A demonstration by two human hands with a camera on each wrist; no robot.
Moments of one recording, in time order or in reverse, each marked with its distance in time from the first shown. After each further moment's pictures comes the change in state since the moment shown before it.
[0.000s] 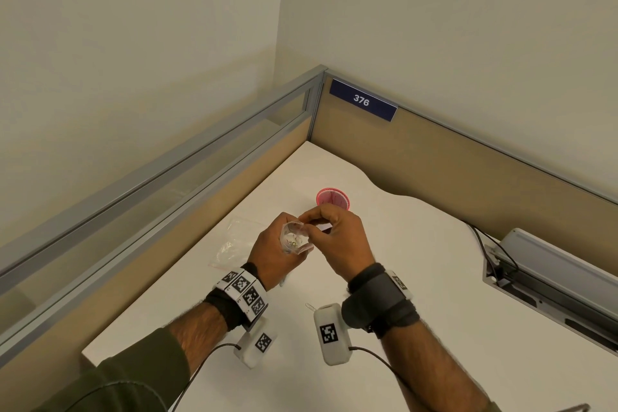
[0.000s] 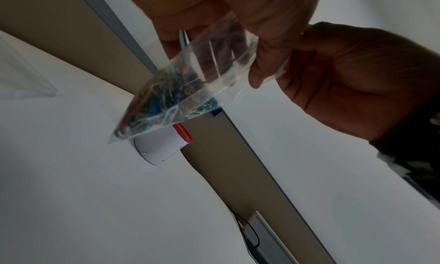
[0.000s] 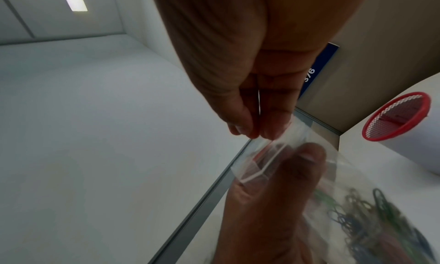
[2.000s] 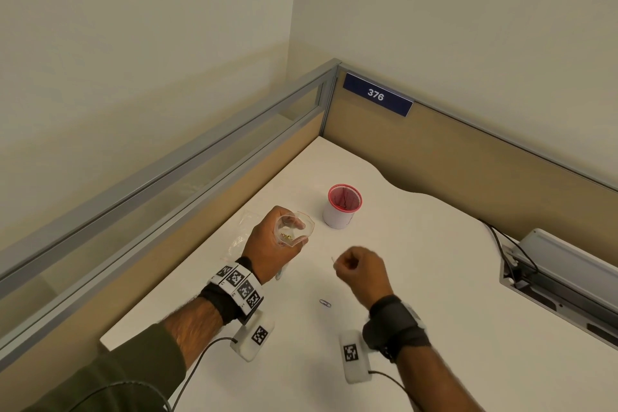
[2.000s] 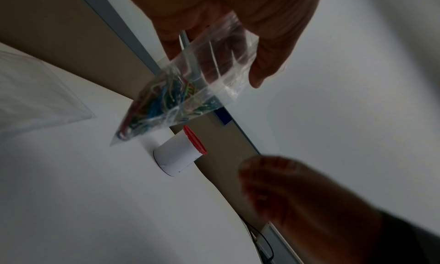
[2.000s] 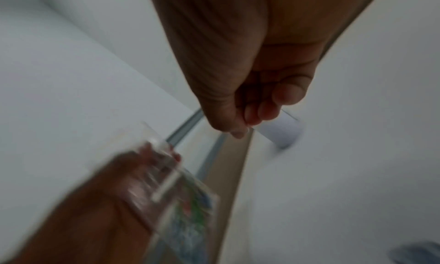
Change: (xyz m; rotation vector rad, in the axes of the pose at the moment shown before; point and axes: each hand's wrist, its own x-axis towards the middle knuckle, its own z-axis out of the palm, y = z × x) left_hand -0.007 -0.005 -0.026 -0.092 0.051 -0.061; right_hand -0.028 0.097 0.014 -0.185 -0.015 0.257
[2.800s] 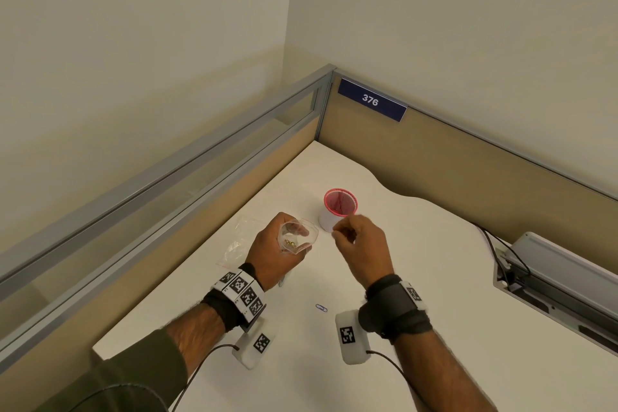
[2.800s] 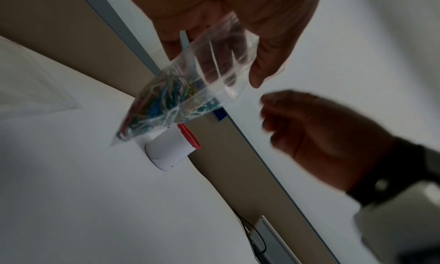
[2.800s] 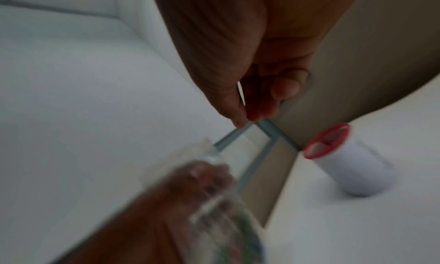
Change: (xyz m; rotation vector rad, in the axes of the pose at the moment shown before) left_hand -0.001 0.002 0.011 -0.019 -0.031 0.016; right_hand 0.014 -0.051 -0.031 -0.051 0.141 -0.219
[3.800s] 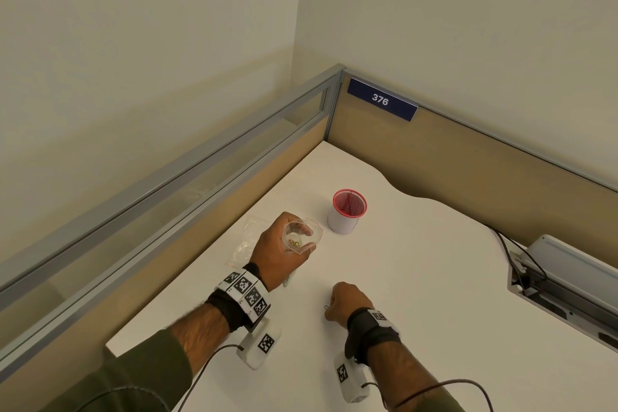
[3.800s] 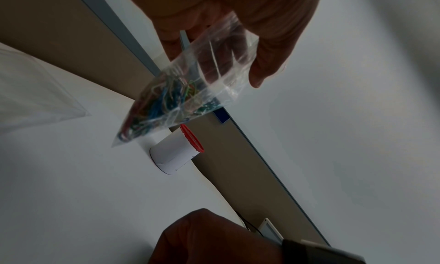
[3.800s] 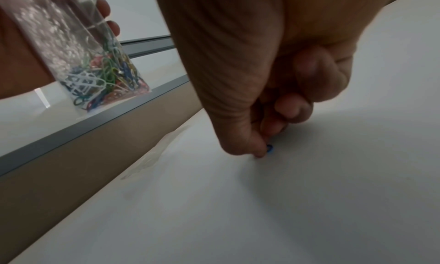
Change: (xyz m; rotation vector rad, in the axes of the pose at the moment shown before) left_hand -0.001 0.006 -0.007 0.009 0.016 -0.040; right_hand -0.034 0.078 0.094 -0.420 -0.680 0.407
